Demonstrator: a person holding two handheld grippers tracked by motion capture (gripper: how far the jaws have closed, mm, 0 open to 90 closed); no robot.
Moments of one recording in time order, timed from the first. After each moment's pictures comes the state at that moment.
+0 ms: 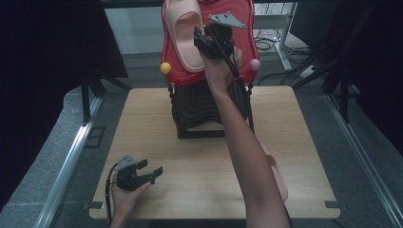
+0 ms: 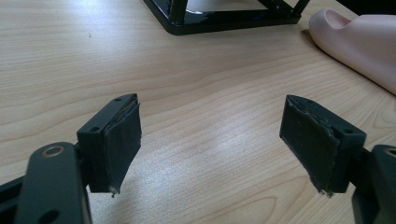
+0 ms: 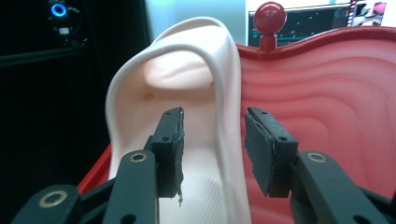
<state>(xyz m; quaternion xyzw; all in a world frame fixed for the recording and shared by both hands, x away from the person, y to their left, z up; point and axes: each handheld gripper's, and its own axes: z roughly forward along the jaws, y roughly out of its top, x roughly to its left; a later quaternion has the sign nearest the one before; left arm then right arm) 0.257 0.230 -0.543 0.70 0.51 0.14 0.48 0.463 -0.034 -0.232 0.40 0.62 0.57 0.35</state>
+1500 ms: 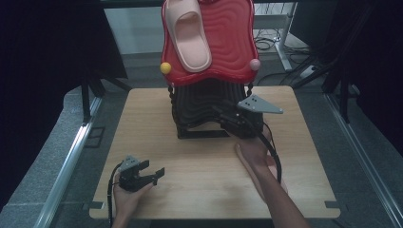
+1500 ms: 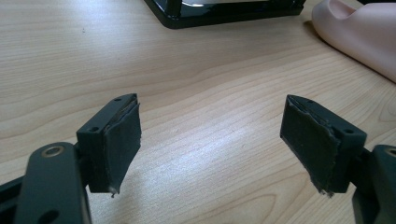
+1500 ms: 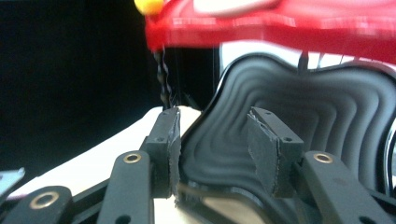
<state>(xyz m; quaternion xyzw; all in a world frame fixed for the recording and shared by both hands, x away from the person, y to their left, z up) 0.258 0.224 -0.546 0.71 0.51 0.14 0.46 0.333 -0.127 -0.351 0.33 0.71 0.57 0.24</state>
